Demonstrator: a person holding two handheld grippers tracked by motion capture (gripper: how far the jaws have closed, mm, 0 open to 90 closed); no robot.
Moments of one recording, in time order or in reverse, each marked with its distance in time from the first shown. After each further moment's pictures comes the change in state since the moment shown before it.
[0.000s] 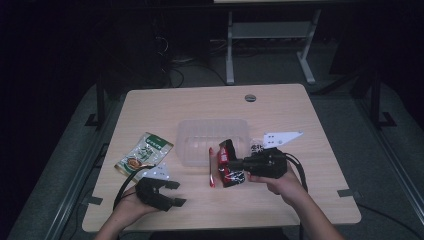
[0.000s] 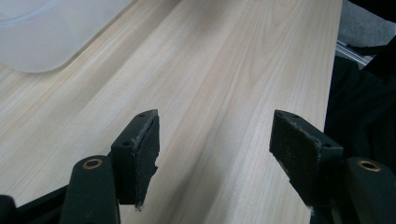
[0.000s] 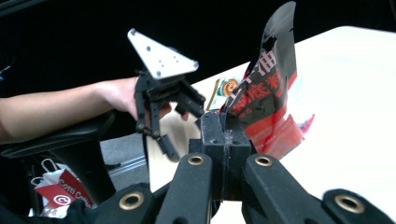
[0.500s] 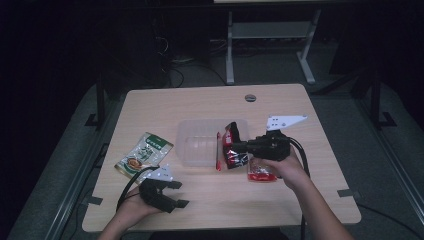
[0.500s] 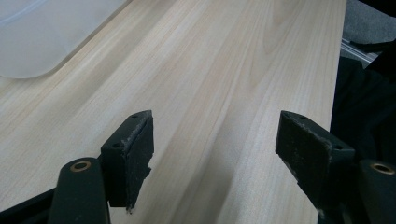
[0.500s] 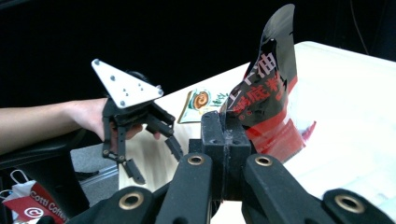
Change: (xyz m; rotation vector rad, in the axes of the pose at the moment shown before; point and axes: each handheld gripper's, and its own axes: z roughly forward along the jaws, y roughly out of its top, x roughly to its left) left arm -0.003 0.001 0.007 0.013 0.010 0.010; right arm -0.024 0.027 -0.010 -0.013 -0.079 -0.015
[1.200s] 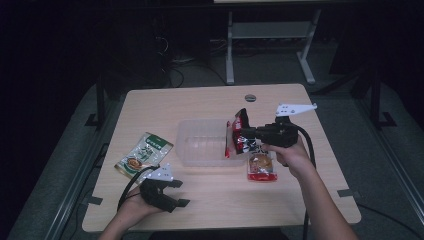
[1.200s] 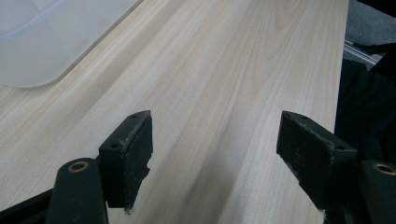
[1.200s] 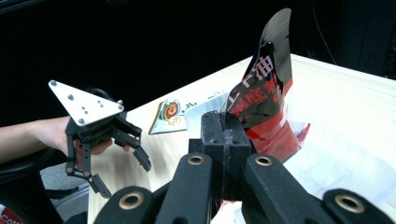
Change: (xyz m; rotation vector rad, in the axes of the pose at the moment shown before) left arm 0.000 0.001 0.001 -0.012 0.009 0.017; right arm -0.032 0.009 -0.018 -0.032 -0.093 0.035
